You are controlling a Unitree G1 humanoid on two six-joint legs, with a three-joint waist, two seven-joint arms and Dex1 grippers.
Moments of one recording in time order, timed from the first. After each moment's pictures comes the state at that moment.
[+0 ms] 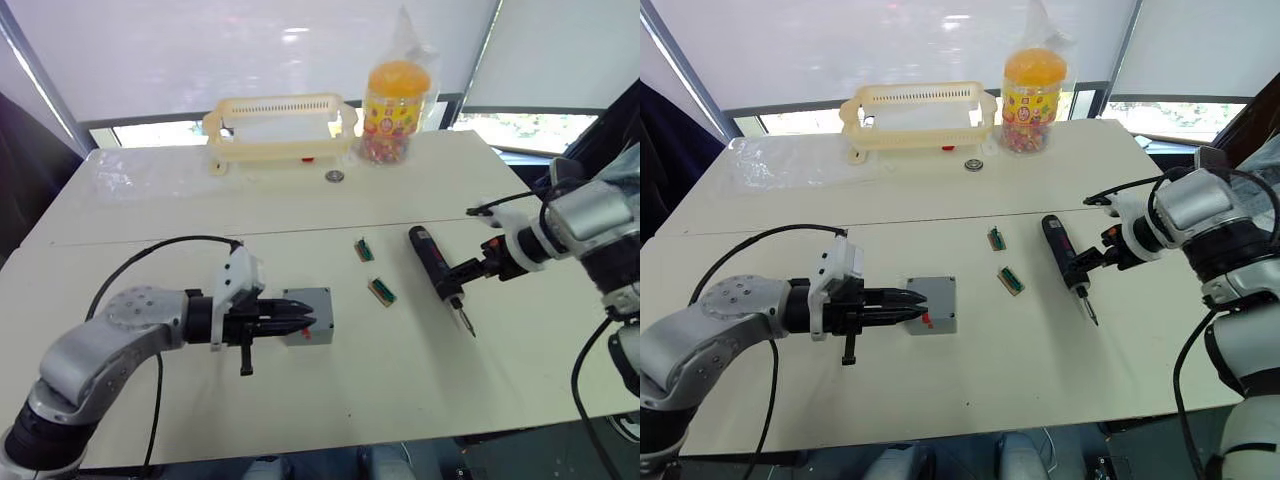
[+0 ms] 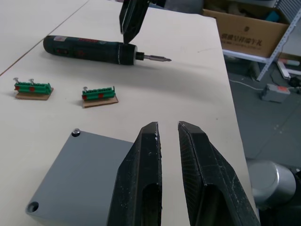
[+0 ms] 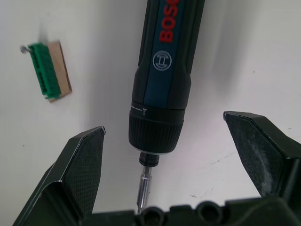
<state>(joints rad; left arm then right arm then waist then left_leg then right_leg) -0.32 0.78 0.00 -0.61 -0.75 0.76 -0.88 -1.17 -0.96 0.60 0.54 0.35 1.33 1.08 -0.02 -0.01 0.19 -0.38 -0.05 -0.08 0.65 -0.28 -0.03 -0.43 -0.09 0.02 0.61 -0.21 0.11</state>
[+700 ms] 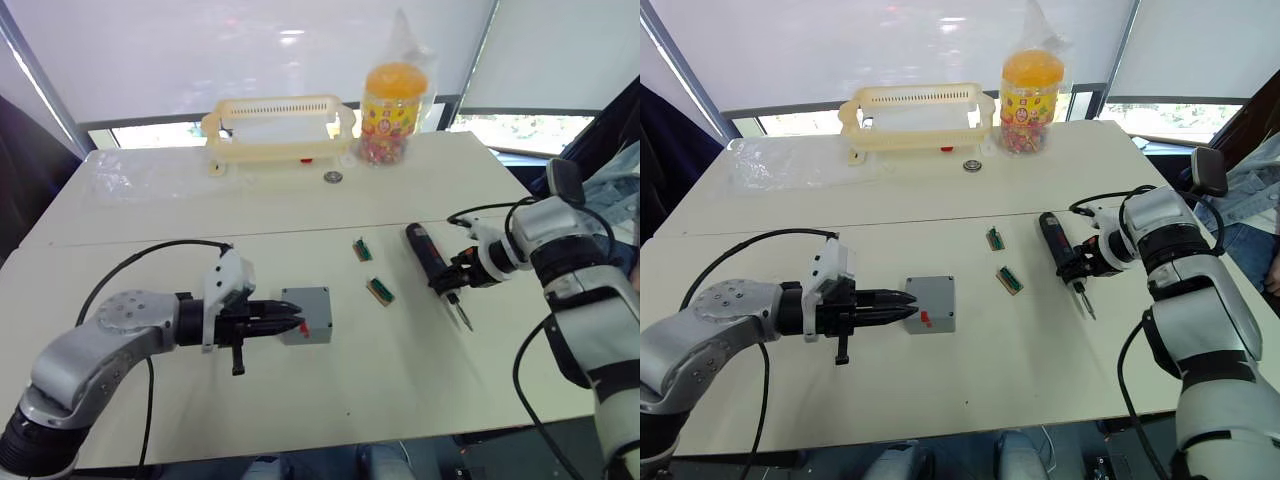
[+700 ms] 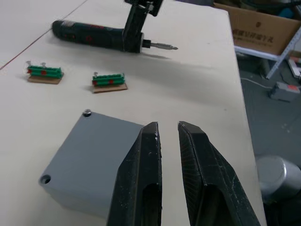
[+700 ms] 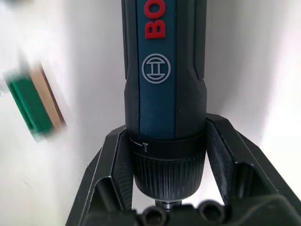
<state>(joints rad) -0.29 0.80 0.03 -0.54 -0.73 0.75 -0.89 -1.21 -0.71 0.25 0.96 0.21 1.30 0.92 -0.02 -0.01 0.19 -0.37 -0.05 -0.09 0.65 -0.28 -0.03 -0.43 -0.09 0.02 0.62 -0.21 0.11</state>
